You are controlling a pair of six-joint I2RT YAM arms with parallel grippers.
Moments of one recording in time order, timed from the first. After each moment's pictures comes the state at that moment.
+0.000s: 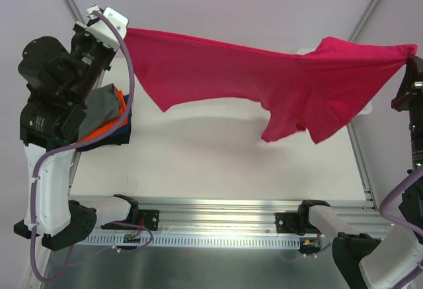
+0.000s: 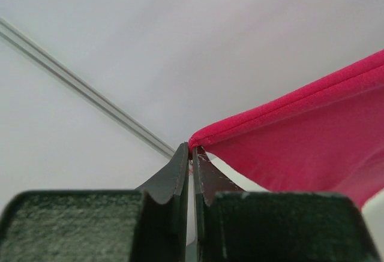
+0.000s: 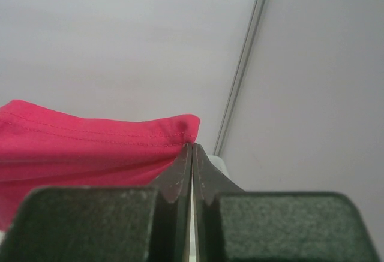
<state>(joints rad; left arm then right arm) -0.33 1.21 2.03 -0.73 -0.14 0.65 -0.02 1.01 2.19 -0.89 0.07 -0.19</state>
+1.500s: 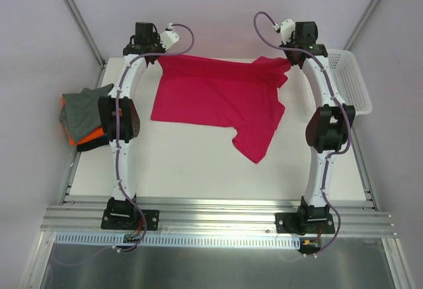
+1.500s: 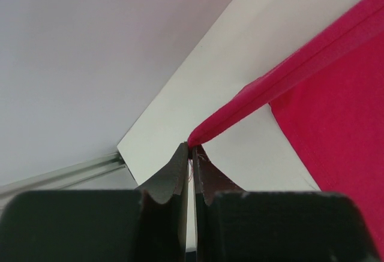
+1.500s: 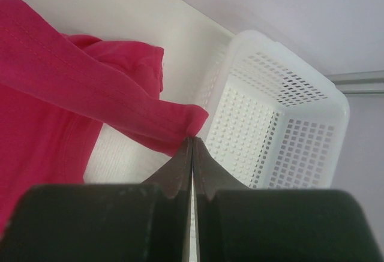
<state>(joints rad) -0.08 2.36 2.33 -0.58 0.07 0.86 0.09 2.19 2.22 -0.67 0.10 -0.56</state>
